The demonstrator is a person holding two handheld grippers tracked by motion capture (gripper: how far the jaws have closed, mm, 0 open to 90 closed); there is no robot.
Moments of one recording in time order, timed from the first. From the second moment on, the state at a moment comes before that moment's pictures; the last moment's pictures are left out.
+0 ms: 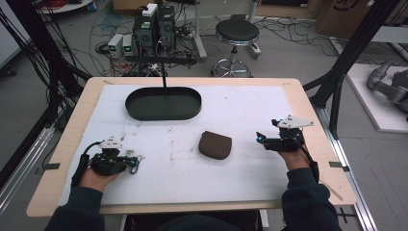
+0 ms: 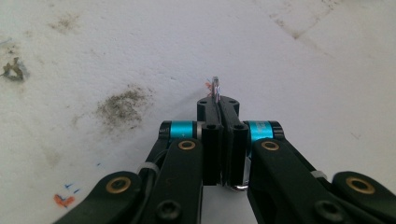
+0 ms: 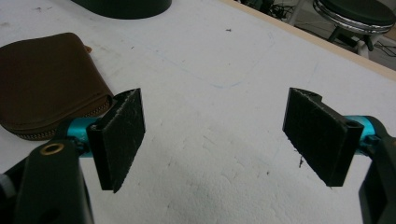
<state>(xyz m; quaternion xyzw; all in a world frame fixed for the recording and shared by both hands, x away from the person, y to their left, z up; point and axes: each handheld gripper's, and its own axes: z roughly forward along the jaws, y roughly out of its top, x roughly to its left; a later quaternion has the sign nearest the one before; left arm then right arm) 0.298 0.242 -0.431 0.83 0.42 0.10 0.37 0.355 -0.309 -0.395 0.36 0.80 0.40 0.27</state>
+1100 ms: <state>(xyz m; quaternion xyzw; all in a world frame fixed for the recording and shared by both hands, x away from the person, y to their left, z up) 0.429 0.285 -0.324 0.71 0.37 0.25 0.54 0.359 -0.315 -0.392 0.37 0.78 0.42 0.26</state>
